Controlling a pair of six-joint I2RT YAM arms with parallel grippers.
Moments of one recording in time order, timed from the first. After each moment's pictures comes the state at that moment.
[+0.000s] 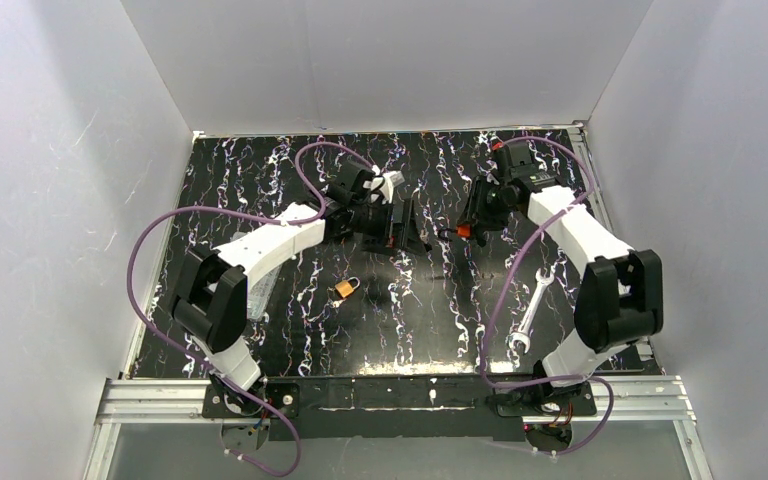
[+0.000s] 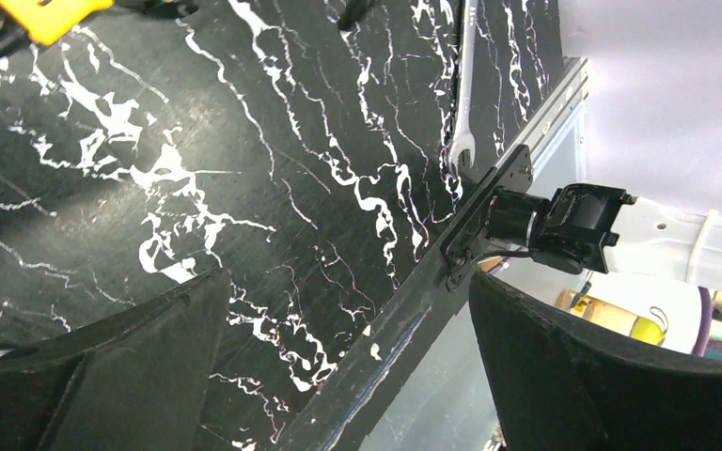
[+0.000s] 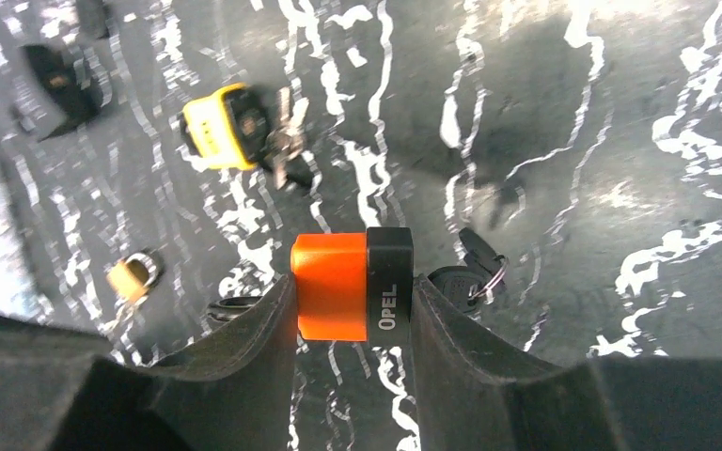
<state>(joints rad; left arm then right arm) -0.62 1.70 1.29 -0.48 0.59 -0.52 0.27 1.64 1.29 -0.68 -0.18 0.44</state>
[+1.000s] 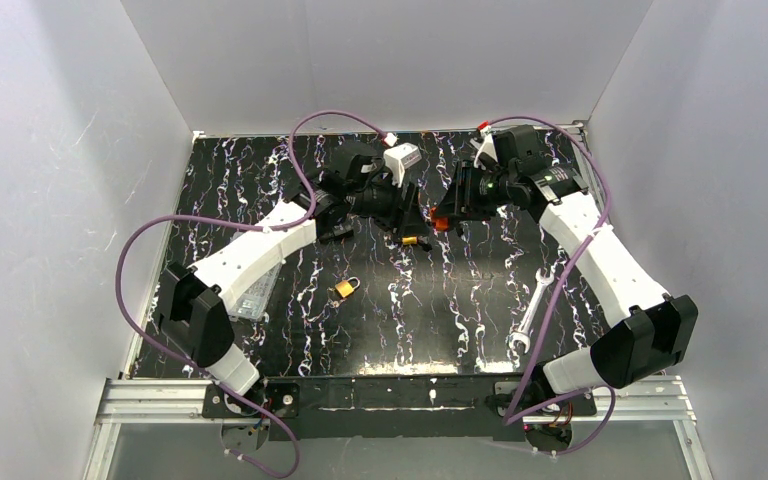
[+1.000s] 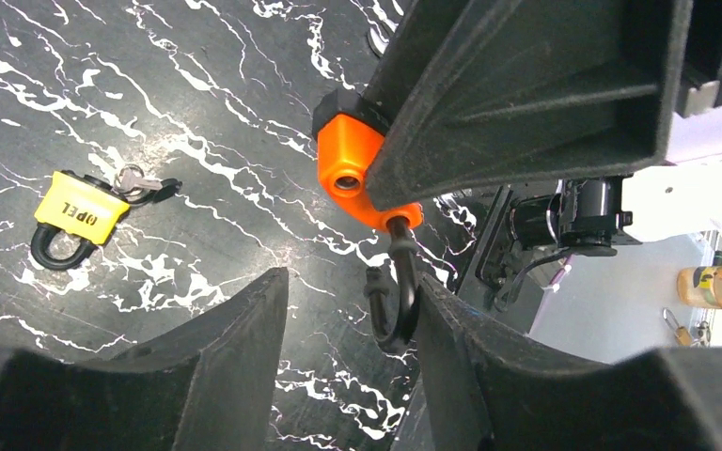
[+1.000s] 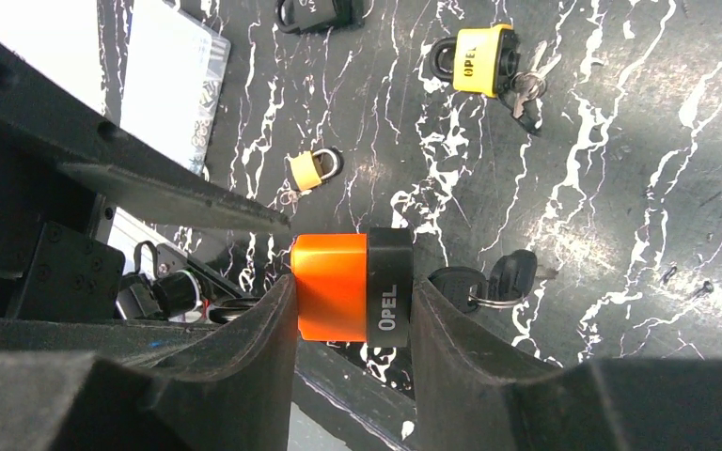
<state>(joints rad) -0.68 1.61 1.42 -0.43 0.56 -0.23 0.41 1.42 1.44 -0.83 -0.41 0.46</state>
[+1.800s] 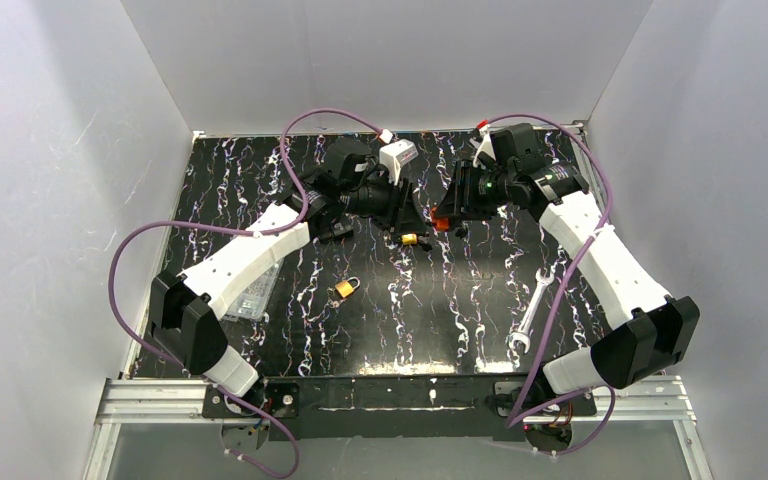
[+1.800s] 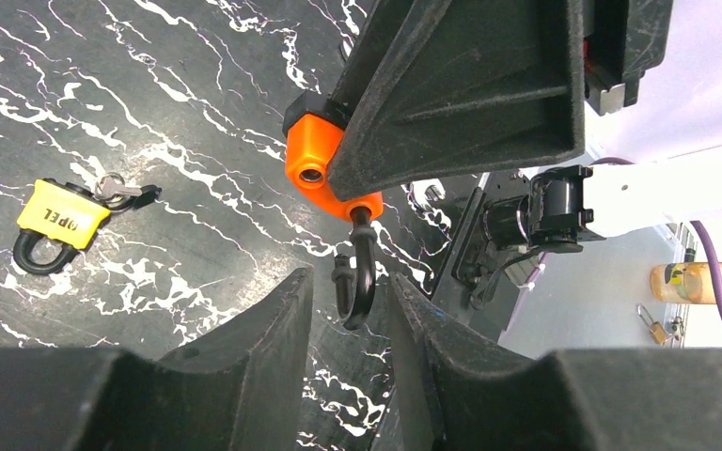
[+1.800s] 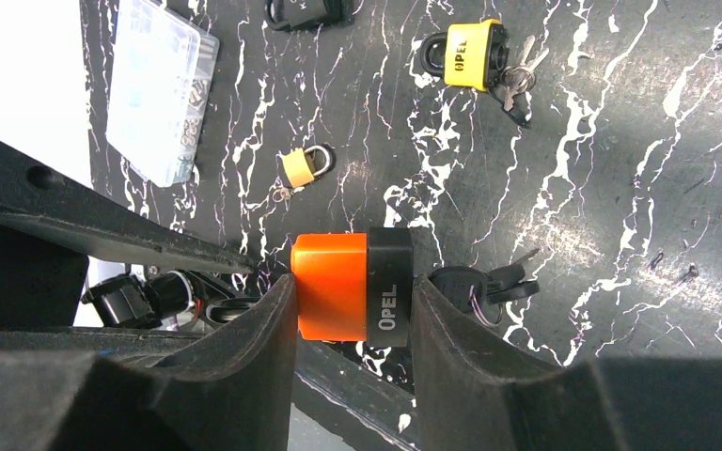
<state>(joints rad) -0.68 1.56 1.42 -0.43 0.59 -0.25 0.43 1.42 1.48 -0.88 -0.36 0.46</state>
